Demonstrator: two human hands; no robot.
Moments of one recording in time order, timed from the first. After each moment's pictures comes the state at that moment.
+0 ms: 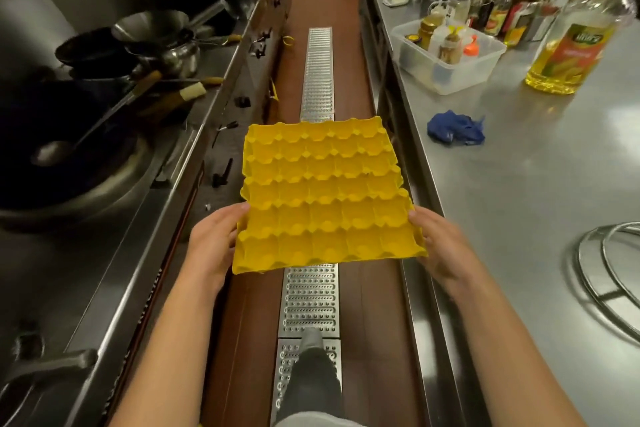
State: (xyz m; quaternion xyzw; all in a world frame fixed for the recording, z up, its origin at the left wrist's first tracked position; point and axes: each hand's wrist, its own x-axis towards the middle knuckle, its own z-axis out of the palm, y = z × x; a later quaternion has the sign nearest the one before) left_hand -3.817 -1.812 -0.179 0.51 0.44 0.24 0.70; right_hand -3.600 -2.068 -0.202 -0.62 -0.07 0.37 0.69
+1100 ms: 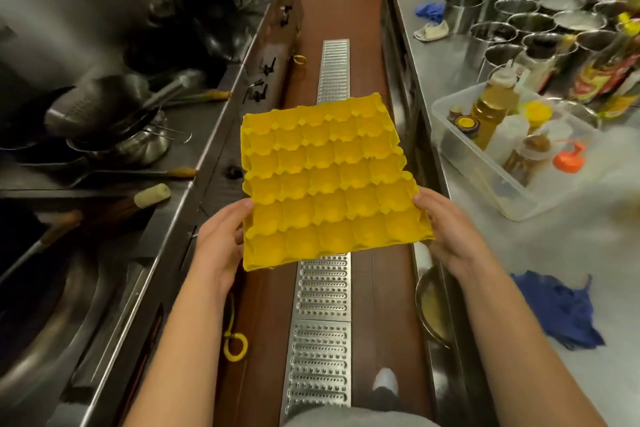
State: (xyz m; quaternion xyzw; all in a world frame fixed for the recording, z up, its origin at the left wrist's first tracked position) left_hand -3.393 -1.489 -0.163 0.48 0.45 0.26 0.71; right_hand -3.164 -1.717 -0.172 -0.59 -0.07 0.39 0.70
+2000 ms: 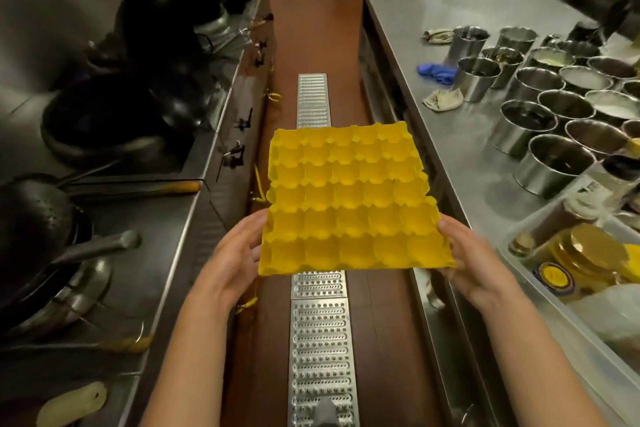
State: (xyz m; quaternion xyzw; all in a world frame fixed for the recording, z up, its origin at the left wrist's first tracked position) left_hand -3.129 -1.149 -0.173 0.47 0.33 0.12 0.81; right_hand -2.922 -1.430 -0.179 -0.57 -0.03 0.36 0.74
